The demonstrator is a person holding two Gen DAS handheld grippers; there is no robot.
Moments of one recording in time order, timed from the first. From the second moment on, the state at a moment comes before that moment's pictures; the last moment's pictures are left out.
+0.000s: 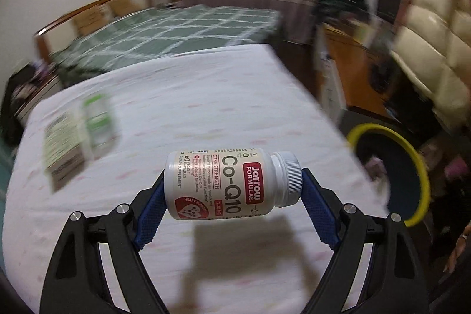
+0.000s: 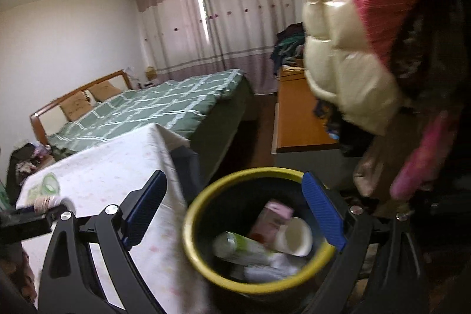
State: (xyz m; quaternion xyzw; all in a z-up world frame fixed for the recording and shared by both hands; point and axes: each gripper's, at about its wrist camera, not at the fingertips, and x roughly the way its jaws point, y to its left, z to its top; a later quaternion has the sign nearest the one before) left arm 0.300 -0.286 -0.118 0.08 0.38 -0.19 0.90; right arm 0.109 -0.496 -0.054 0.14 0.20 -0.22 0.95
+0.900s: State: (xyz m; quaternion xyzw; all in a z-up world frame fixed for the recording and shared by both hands) left arm 0.284 -0.474 -0.122 0.13 0.39 -0.36 0.84; right arm 0.008 -0.546 -0.069 0.17 0.20 -0.30 0.92
